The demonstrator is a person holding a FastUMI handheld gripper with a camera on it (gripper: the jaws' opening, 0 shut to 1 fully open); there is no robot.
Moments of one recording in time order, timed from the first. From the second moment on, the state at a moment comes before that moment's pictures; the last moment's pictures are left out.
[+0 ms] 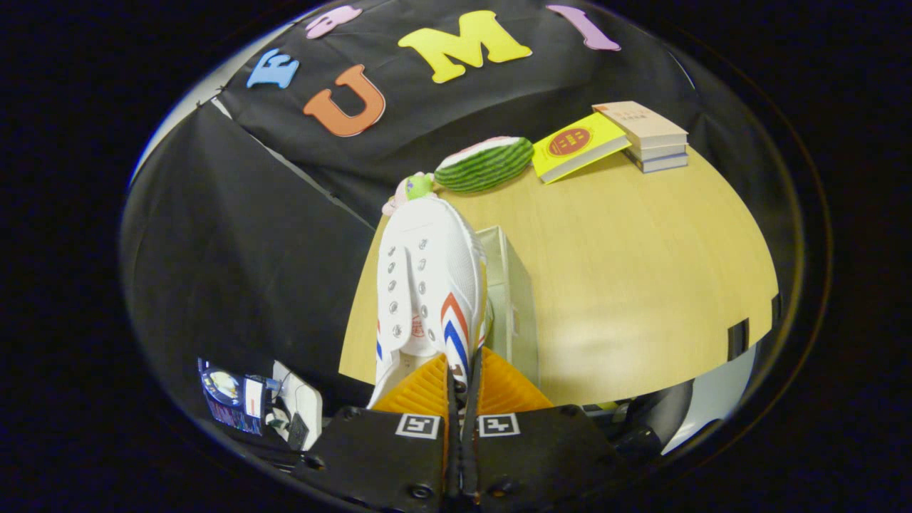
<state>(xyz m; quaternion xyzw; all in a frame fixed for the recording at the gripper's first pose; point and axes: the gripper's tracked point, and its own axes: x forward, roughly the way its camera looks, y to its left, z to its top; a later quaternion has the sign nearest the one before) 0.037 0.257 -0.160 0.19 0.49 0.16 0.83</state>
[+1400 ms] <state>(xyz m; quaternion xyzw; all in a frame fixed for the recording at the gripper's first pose) 0.071 0.275 -0.186 0.16 0.42 0.17 0.87</state>
